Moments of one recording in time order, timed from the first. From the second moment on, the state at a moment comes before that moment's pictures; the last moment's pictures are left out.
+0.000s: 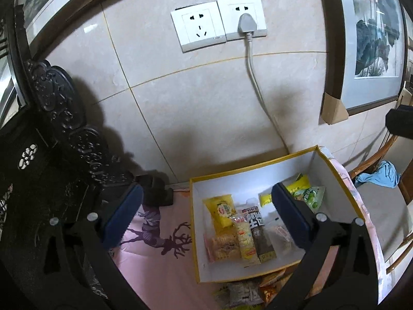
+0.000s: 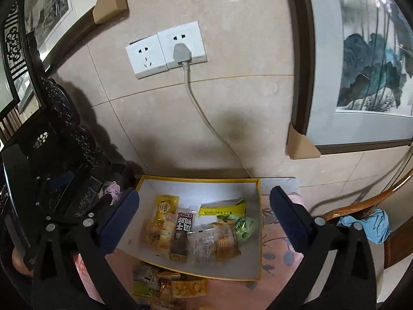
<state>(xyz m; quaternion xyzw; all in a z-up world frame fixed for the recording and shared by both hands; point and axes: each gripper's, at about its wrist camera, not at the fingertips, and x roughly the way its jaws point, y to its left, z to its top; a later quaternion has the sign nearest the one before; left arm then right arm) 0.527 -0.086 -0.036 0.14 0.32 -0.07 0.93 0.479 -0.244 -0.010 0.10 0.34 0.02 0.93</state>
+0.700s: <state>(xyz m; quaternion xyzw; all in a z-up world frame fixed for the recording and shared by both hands) 0.366 -0.007 -0.170 0.14 0.50 -0.04 0.85 0.356 -0.213 -0.250 0.12 0.51 -0.08 0.85</state>
